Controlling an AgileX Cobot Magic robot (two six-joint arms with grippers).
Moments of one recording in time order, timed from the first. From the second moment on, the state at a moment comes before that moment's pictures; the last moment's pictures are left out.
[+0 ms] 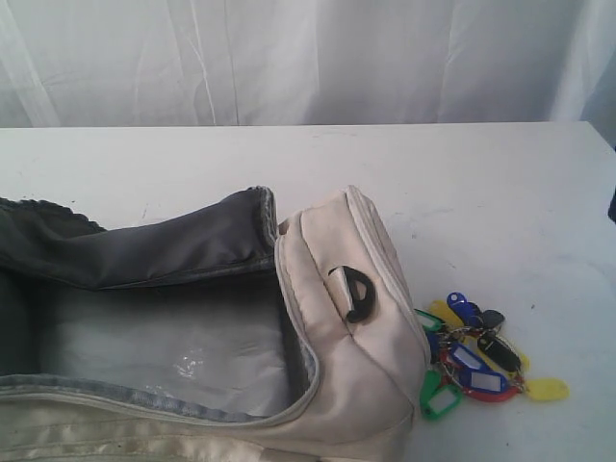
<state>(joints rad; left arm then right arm) -0.32 0.23 -0.46 1.65 -0.13 -1.80 0.84 0.34 -0.42 -0.71 0.31 0.63</state>
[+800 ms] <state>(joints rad) -0.32 0.23 -0.46 1.66 -0.16 -1.80 0.84 0.34 -0.41 -0.77 0.28 0.63</state>
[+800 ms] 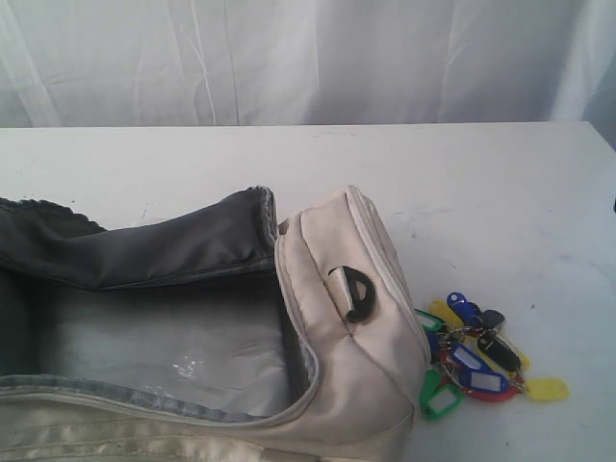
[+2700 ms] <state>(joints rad) -0.30 0.00 0.02 -0.23 0.39 0.23 0.84 0.34 -0.41 -0.77 0.28 0.63</state>
